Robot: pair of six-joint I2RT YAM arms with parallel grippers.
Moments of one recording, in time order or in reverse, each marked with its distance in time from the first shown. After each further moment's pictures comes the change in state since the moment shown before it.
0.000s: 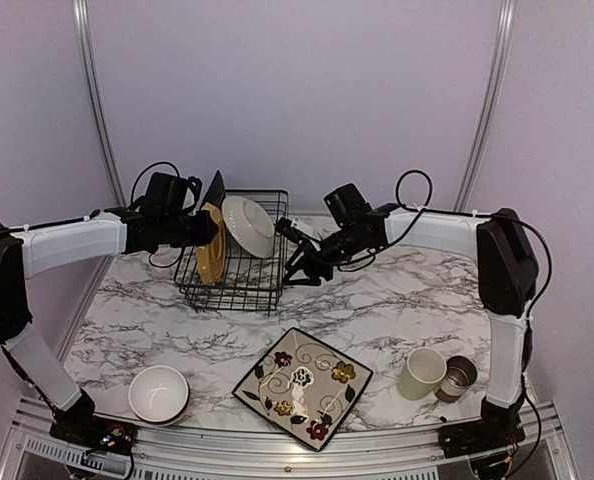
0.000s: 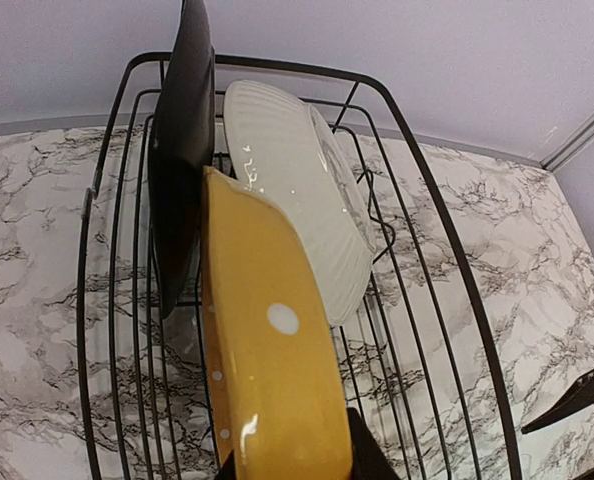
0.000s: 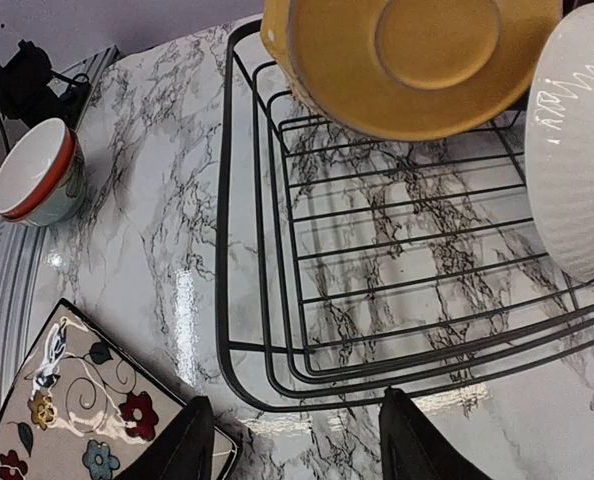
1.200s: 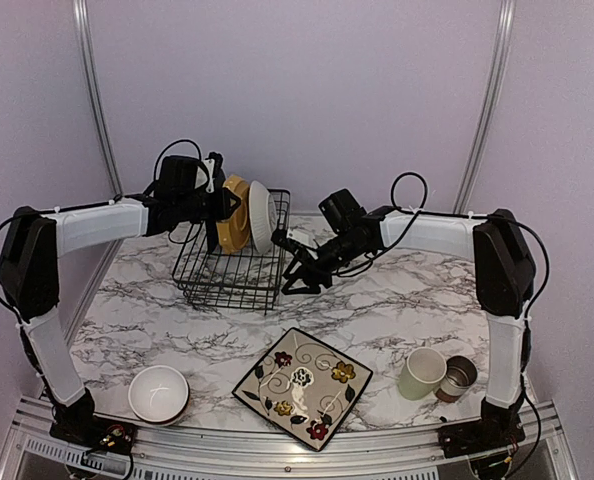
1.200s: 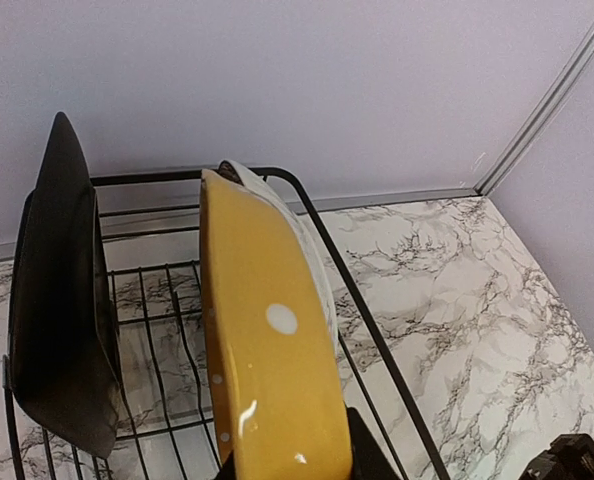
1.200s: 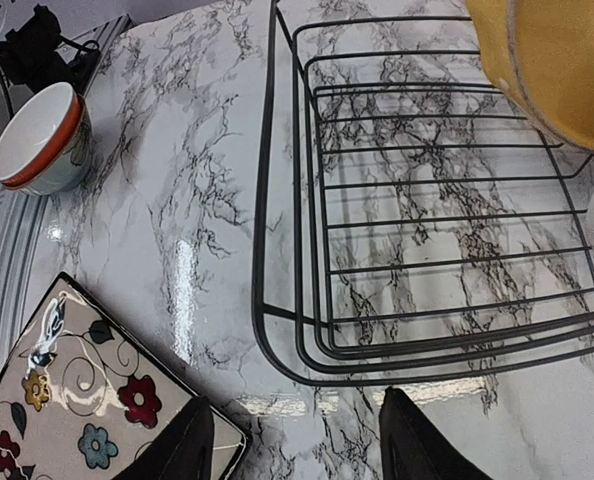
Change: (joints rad) left arm 0.026 0.197 0.208 0.187 0.185 0.114; right arm 0.029 0.014 0.000 -0.055 0.020 -0.079
